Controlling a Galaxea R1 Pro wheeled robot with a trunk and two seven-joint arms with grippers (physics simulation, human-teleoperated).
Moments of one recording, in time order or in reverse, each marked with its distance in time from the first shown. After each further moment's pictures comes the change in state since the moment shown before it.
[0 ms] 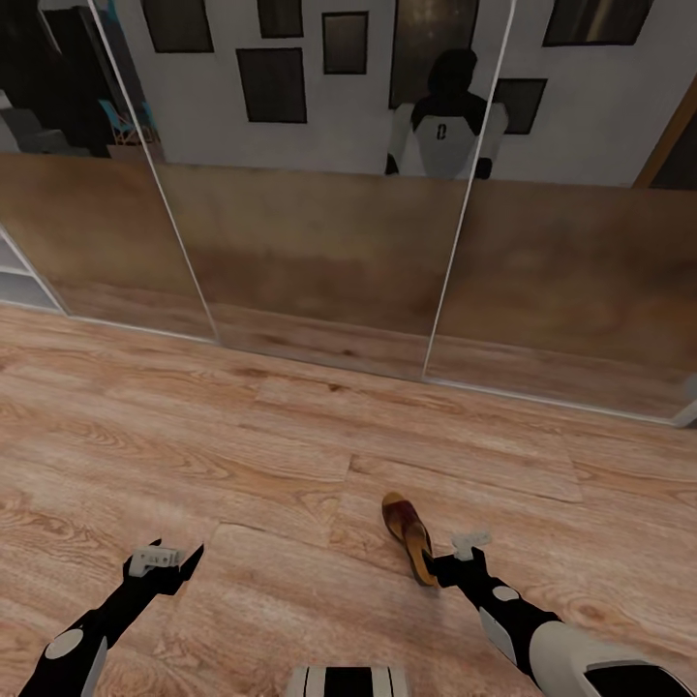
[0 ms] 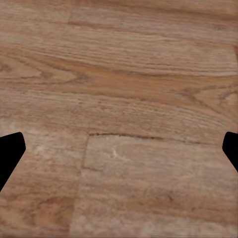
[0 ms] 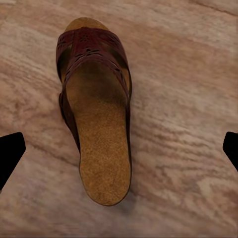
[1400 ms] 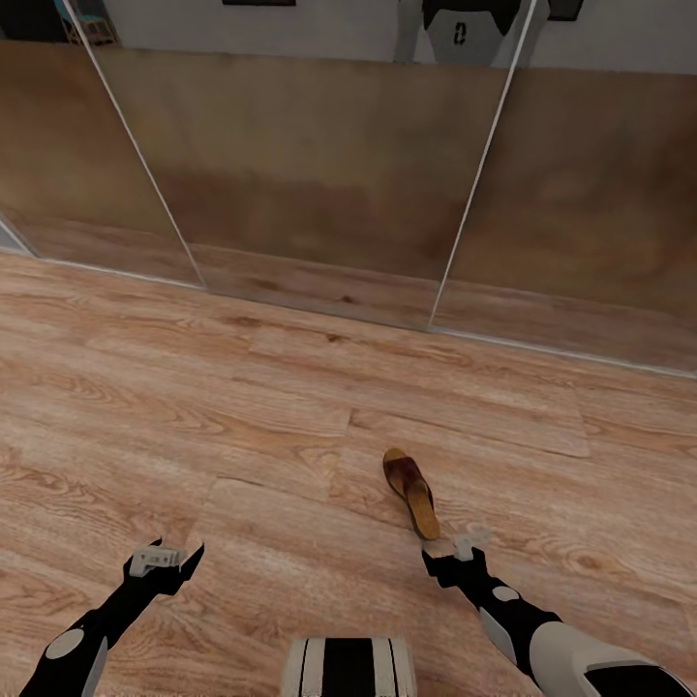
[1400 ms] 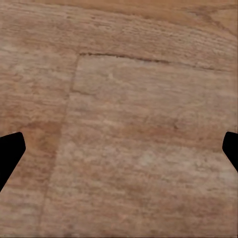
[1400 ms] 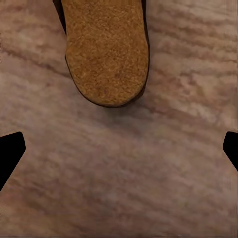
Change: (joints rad) left arm 0.000 -0.001 0.000 0.000 0.000 0.000 0.000; right arm 0.001 0.000 0.001 0.000 0.000 0.000 0.000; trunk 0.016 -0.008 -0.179
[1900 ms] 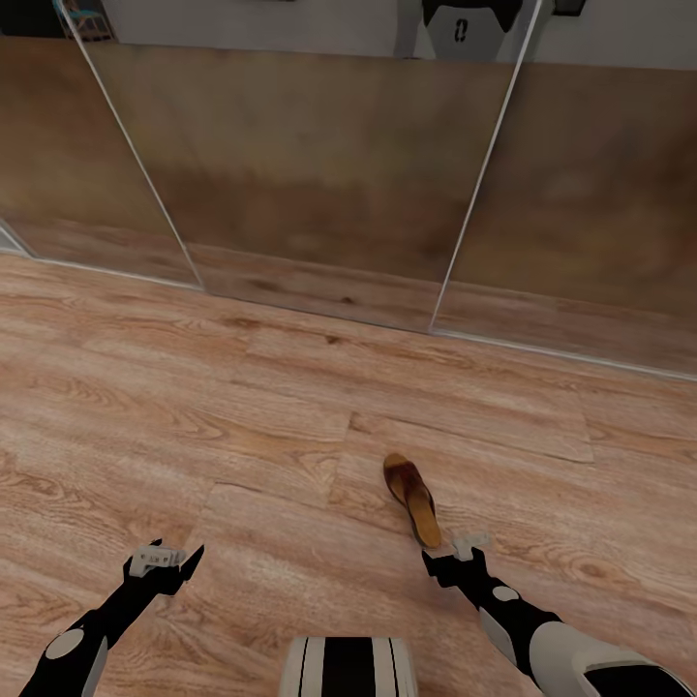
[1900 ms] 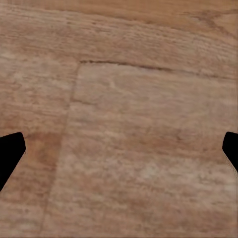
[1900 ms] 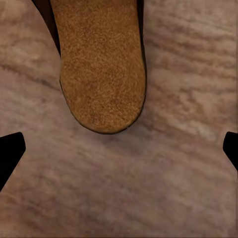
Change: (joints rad) left arm 0.000 0.000 0.000 0.000 0.000 0.000 0.000; right arm 0.000 0.000 0.000 0.000 0.000 0.000 0.000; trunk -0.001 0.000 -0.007
